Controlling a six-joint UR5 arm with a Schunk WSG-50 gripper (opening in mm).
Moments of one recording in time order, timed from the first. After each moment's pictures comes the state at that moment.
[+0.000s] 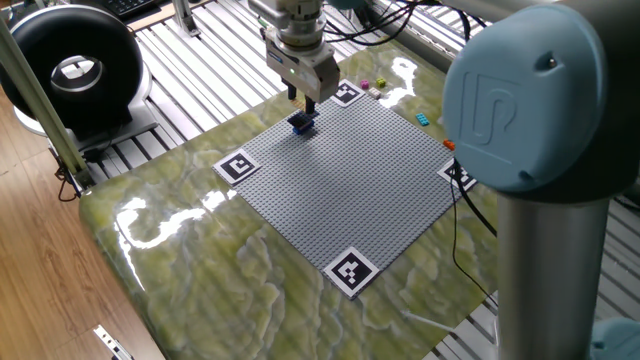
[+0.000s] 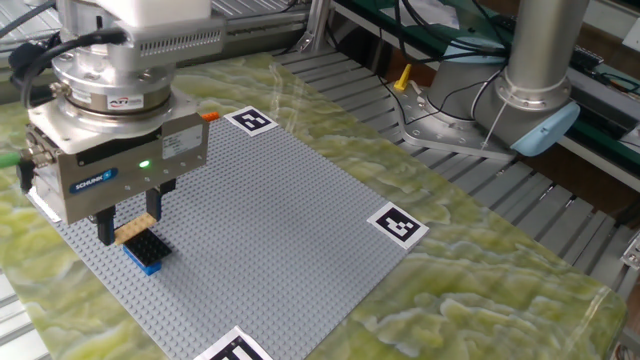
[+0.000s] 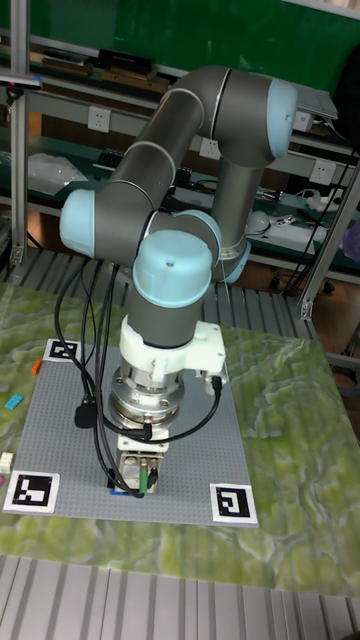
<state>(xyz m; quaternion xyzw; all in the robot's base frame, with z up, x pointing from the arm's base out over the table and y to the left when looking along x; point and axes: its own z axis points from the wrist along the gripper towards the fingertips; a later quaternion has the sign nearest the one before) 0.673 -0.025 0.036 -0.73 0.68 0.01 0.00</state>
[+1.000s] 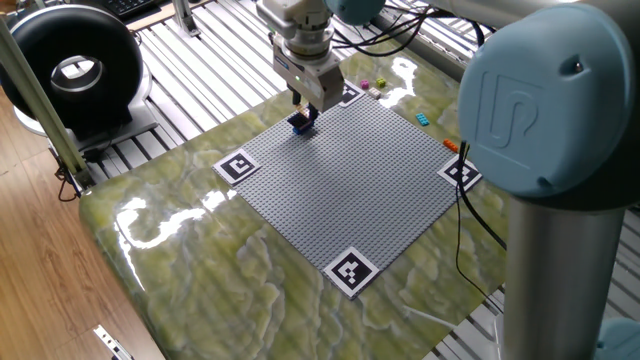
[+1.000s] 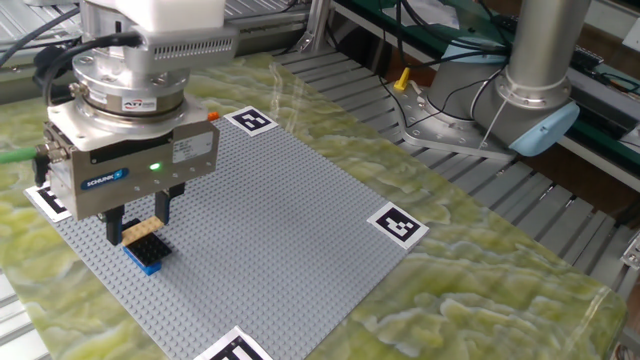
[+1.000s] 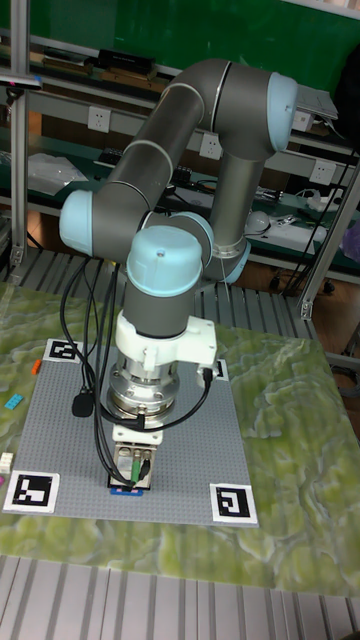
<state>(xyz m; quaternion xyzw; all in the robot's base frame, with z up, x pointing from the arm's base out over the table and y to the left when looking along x) 0.668 -0.028 0.030 -0.71 0.70 -0.01 0.03</state>
